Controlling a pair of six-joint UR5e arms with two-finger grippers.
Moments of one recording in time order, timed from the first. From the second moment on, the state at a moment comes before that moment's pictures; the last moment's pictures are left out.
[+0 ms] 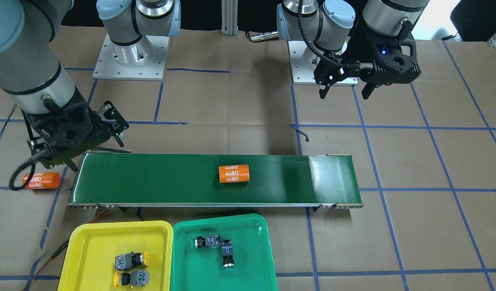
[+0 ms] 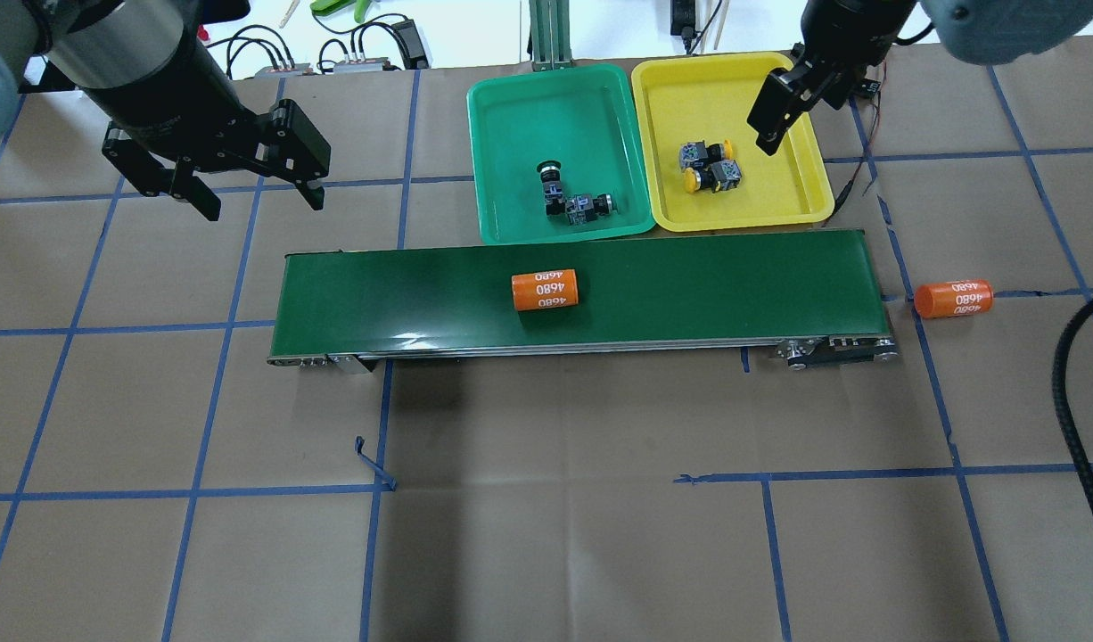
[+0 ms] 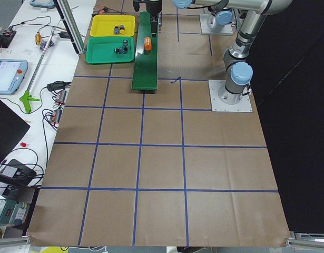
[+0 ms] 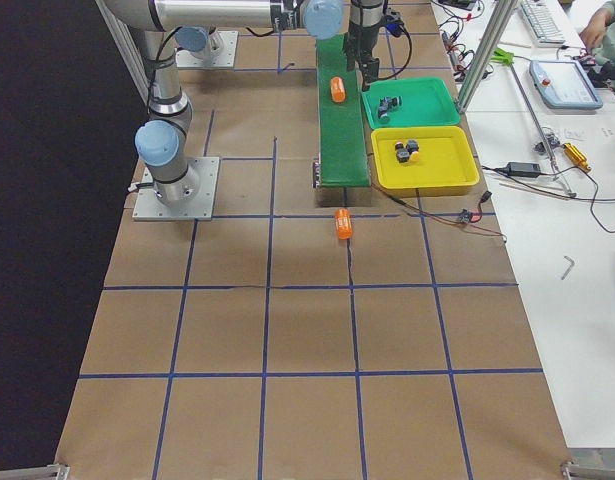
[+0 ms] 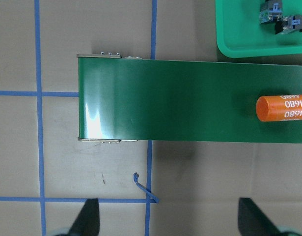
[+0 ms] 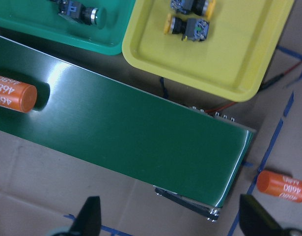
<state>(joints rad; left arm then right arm) -1.55 -1.55 -1.51 -1.63 1.54 -0.01 1.56 -1.46 1.43 -1.56 -1.57 -0.25</state>
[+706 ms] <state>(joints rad) -1.55 -1.55 -1.51 -1.63 1.54 0.03 1.57 -1.58 1.56 -1.51 -1.52 0.13</state>
